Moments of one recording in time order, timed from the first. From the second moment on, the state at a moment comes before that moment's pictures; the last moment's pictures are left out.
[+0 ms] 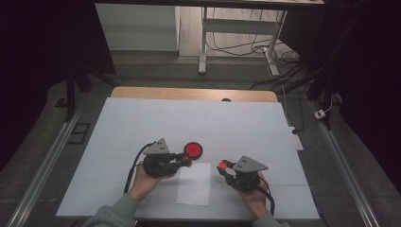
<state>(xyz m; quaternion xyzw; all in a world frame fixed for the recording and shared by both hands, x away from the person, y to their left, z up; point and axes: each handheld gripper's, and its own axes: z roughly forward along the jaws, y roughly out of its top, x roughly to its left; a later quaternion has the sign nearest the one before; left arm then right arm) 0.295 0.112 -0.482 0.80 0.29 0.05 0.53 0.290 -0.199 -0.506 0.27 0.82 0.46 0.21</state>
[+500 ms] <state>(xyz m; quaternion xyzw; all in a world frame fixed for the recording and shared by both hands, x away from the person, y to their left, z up) 0.295 0.114 -0.482 0.80 0.29 0.05 0.52 0.284 -0.225 -0.503 0.28 0.82 0.45 0.22</state>
